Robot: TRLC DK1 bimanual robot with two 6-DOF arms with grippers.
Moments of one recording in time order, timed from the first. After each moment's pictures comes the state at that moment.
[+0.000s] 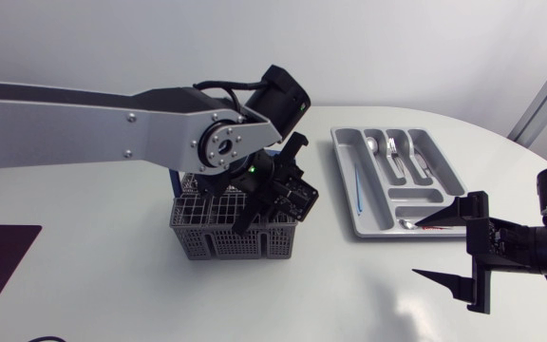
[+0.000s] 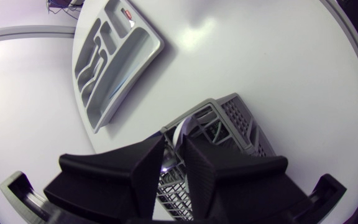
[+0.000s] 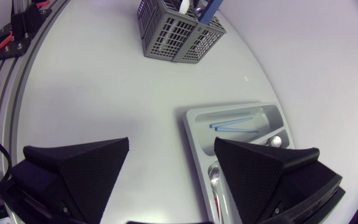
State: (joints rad) left arm -0.80 1.81 1.34 -0.52 -0.04 1.50; right arm -0.29 1.15 0.53 -0.54 -0.71 -1.58
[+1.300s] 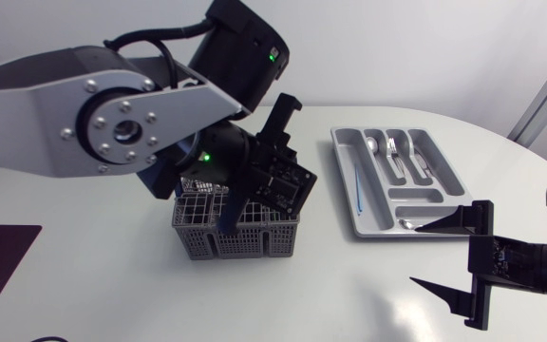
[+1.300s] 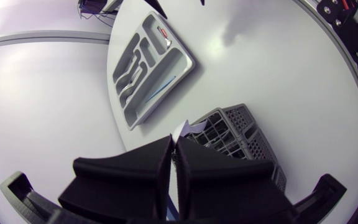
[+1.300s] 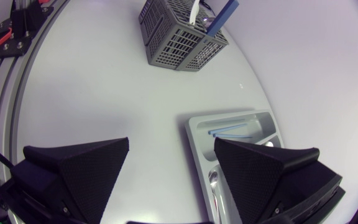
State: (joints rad) left arm -0.87 1.55 1.27 -0.52 -0.07 1.44; right arm -0.26 0.97 0.44 -0.53 -0.71 -1.54
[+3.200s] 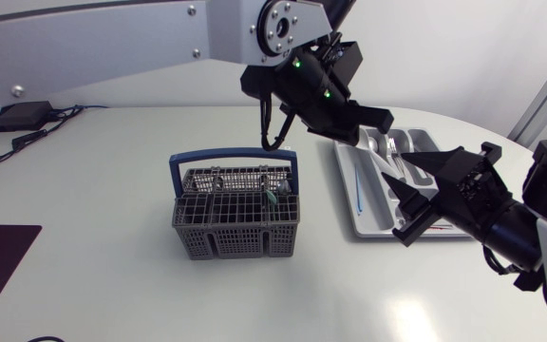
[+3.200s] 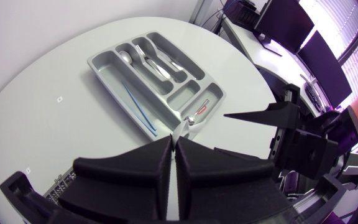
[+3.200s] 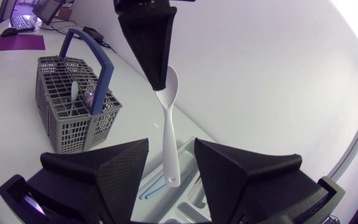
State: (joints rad) left arm -0.78 2.07 1.99 -0.76 0.25 -0.12; right arm 0.21 0.94 0.37 0.33 -0.20 -0.60
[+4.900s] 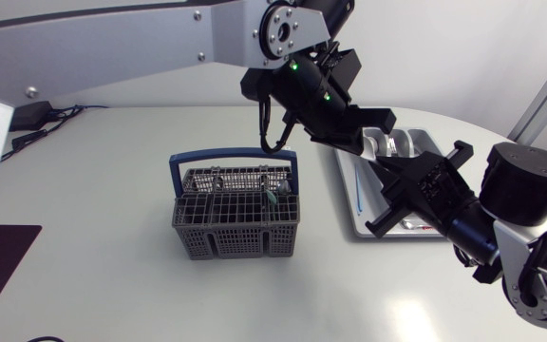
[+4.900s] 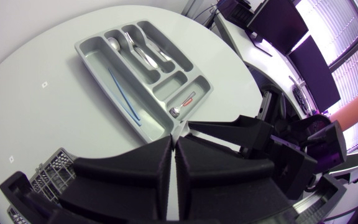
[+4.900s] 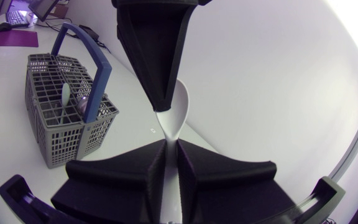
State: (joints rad) left arm -0.78 2.09 2.00 -0.80 0.36 -0.18; right arm 0.34 1.12 0.37 0.55 -0.04 -0.60
